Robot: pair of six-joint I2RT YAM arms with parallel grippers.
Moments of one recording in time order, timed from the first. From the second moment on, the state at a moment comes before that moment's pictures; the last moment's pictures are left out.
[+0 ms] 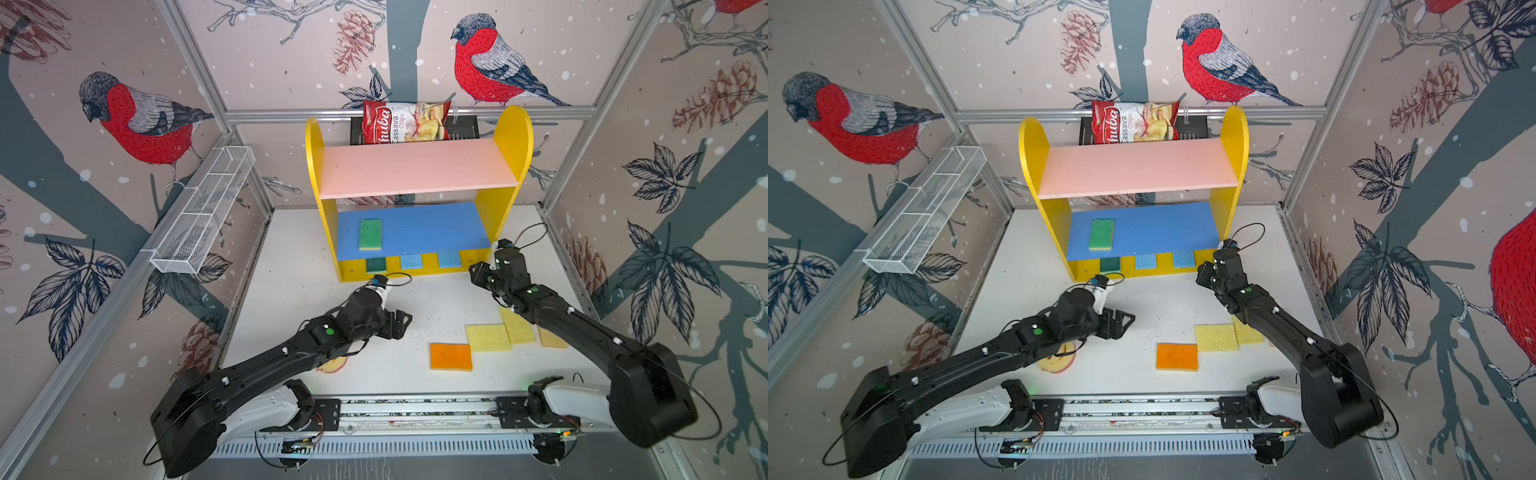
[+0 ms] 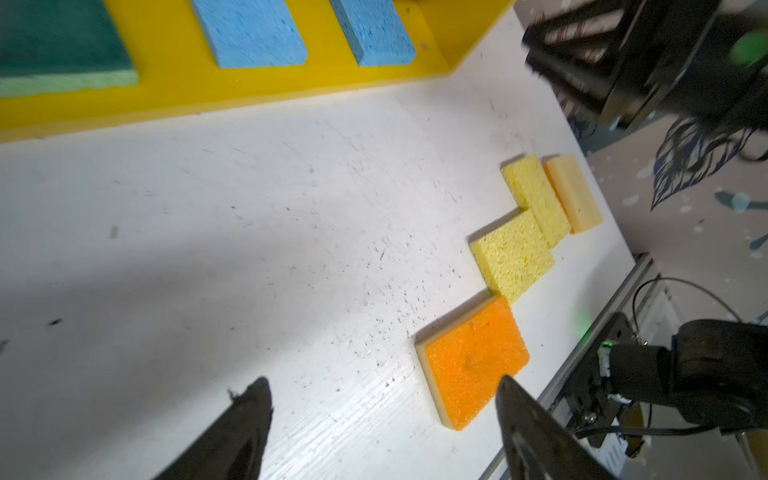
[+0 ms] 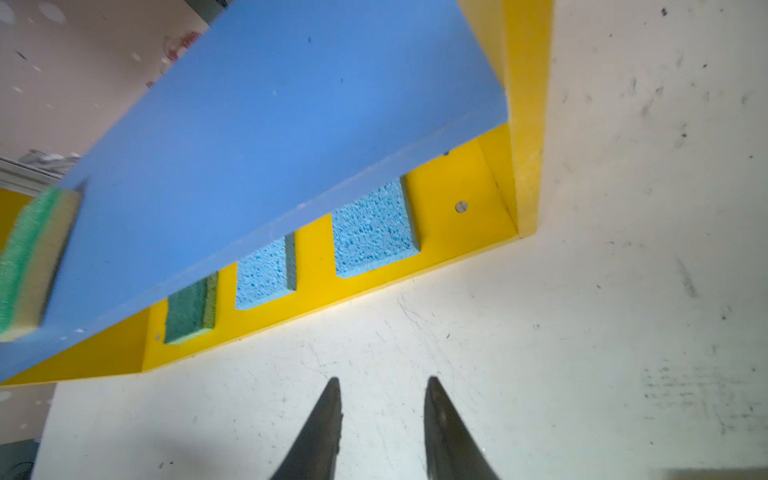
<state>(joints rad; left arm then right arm) -0.90 1.15 0.64 -0.20 0.08 -0.59 0.39 1.23 0.71 -0.09 0.00 0.63</state>
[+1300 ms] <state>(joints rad) -1.15 1.79 1.06 -0.40 0.06 -0.45 0.36 1.30 0.74 -0.06 -0.08 0.63</state>
